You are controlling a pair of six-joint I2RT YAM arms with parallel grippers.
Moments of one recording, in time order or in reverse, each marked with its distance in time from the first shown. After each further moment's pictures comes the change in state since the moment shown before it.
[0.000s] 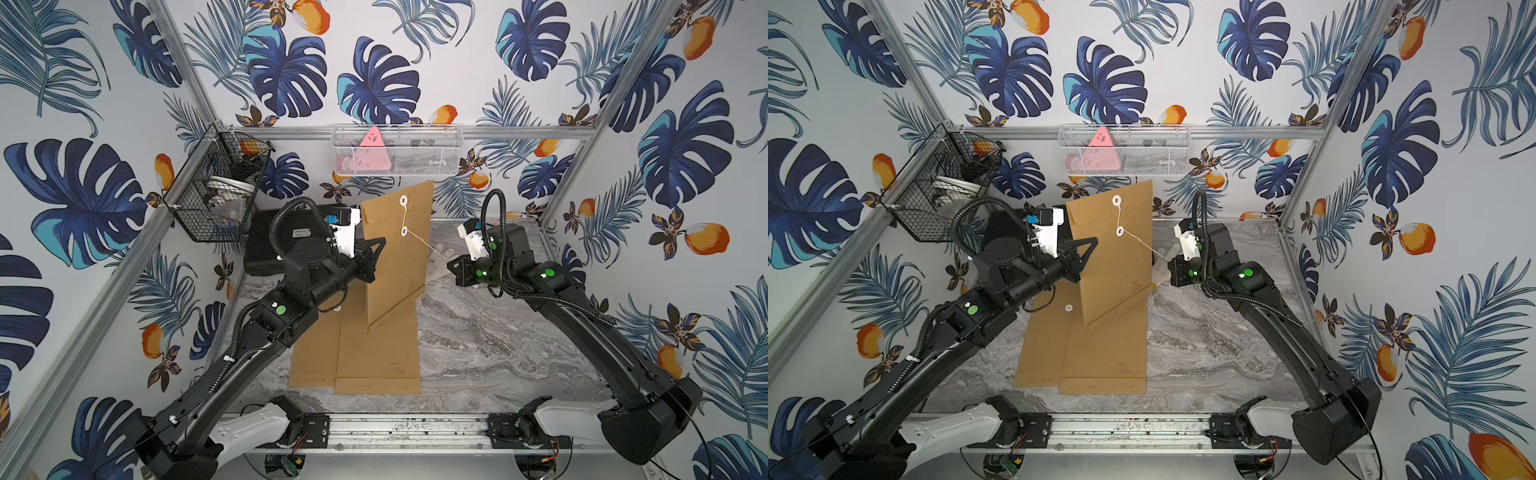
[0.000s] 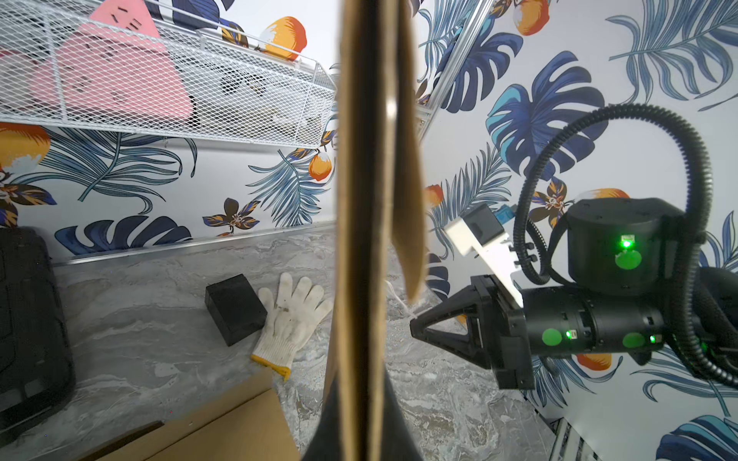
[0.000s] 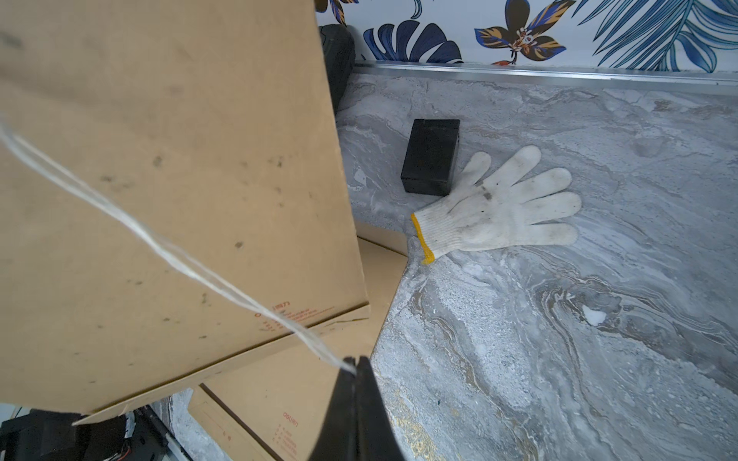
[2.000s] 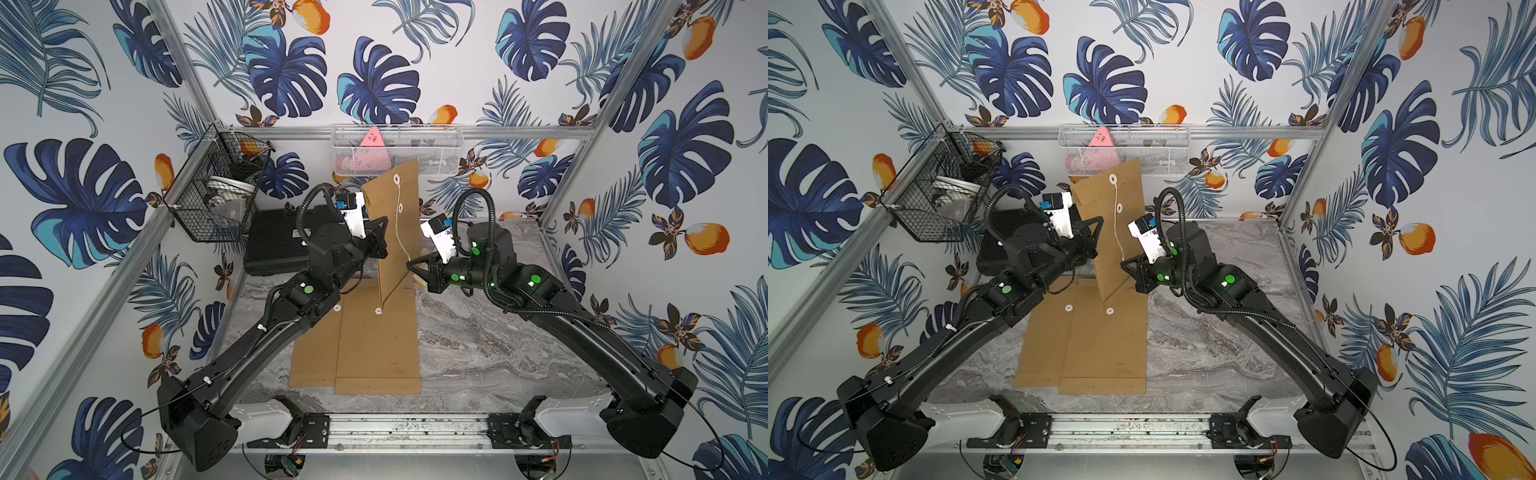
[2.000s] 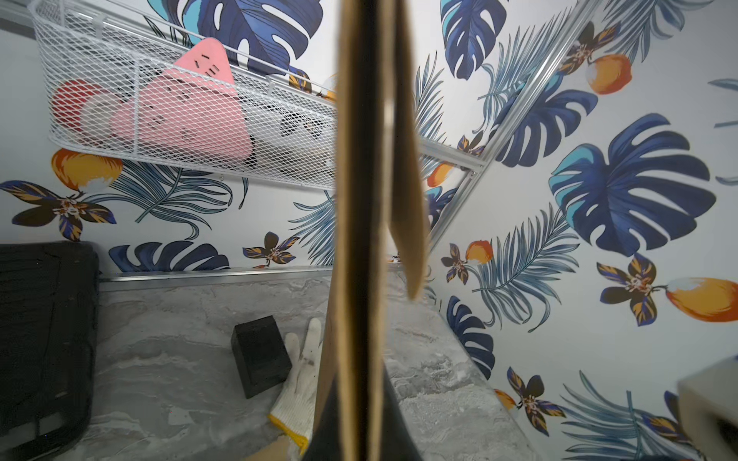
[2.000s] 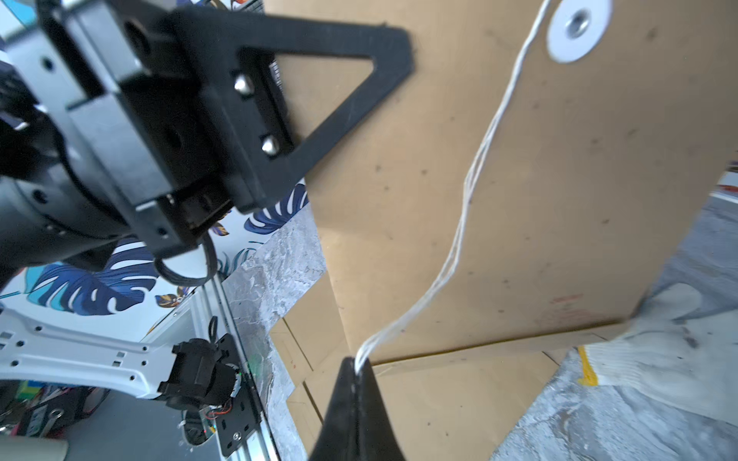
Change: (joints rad) left arm -0.001 0.178 0.050 0.161 -0.186 -0.007; right arm 0.247 0.026 0.109 0.164 -0.099 -0.020
